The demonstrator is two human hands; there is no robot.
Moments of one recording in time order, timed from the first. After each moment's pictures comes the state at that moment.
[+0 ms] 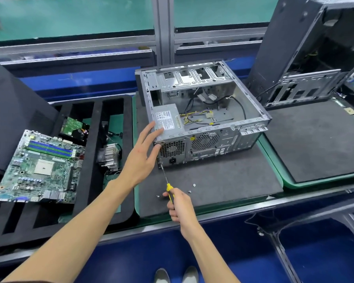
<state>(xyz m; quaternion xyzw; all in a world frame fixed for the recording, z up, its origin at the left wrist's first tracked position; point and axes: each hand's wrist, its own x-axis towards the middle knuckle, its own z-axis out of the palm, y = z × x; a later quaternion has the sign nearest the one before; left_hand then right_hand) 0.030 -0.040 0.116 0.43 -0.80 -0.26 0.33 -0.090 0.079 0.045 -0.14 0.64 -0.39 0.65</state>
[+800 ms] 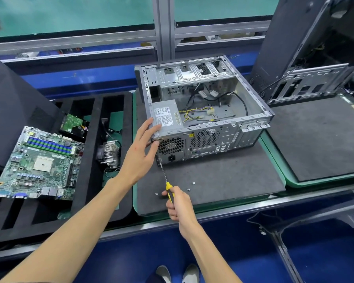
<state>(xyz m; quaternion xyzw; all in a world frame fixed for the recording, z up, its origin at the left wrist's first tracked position) 0.025 -0.037 0.113 0.43 -0.77 -0.28 0.37 -0.094 0.080 0.035 -0.13 0.62 -0.40 0.66</state>
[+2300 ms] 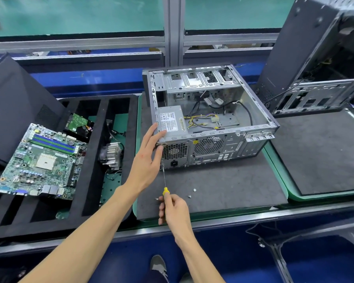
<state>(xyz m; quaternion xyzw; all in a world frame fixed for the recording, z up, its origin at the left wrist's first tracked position) 0.016 -0.033 0.096 0.44 -0.74 -0.28 0.42 -0.078 0.087 0.046 -0.27 0.62 -0.43 0.60</state>
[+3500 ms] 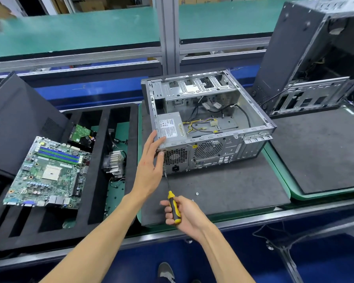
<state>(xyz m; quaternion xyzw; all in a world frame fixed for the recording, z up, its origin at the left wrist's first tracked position) 0.009 -0.027 0.099 0.46 -0.71 -0.30 0.44 -0.110 0.070 0.053 -0.06 0.45 -0.39 0.80</state>
